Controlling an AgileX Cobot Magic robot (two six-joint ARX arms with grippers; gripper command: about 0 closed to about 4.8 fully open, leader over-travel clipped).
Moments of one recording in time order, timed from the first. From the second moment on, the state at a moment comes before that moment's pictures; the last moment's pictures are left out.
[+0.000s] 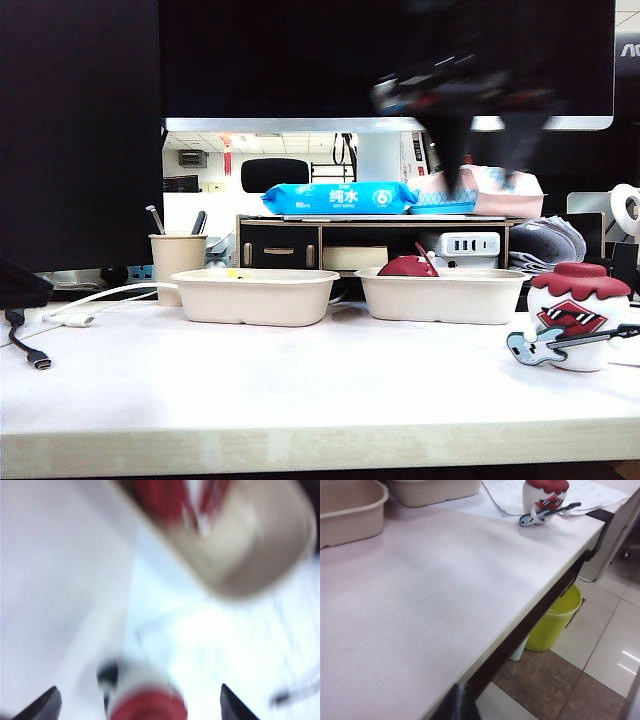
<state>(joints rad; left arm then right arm) -0.82 0.21 0.01 -0.13 0.04 -0.04 0.50 1.70 1.58 -1.15 0.14 -0.12</state>
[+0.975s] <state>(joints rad) -0.88 0.21 0.01 -0.13 0.04 -0.04 0.50 1.53 1.10 -0.94 0.19 -0.03</state>
